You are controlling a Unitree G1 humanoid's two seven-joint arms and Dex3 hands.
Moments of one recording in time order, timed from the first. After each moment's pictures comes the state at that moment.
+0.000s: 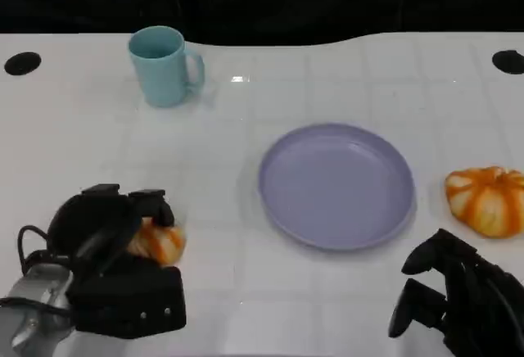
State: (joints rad) left arm -0.40 0.39 -0.39 0.74 0.73 -0.30 0.32; right arm 0.30 -0.04 -0.03 -0.36 0.43 0.32 0.30
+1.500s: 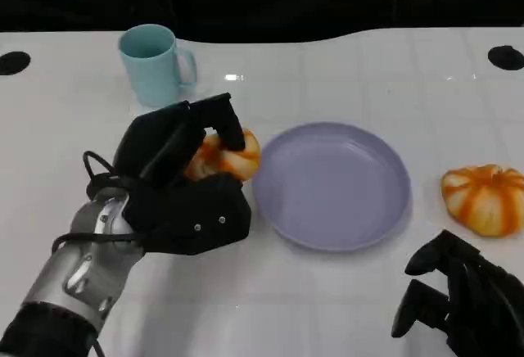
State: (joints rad) left arm -0.50 0.22 -0.29 0.45 0.54 -0.20 0.13; right arm 0.30 -0.04 -0.03 -0.34 0.43 0.30 0.31
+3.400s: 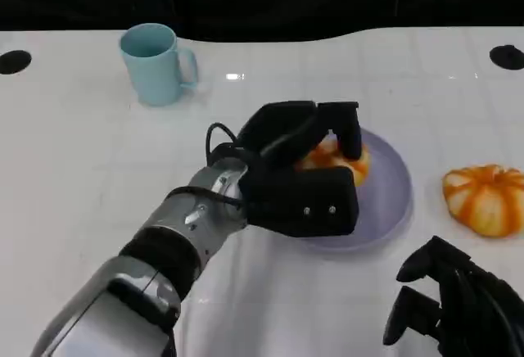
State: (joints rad) left arm -0.89 -0.05 -0.46 1.07 0.58 -0.42 0.12; right arm 0.32 -0.04 -0.01 -0.36 0.43 0.31 0.30
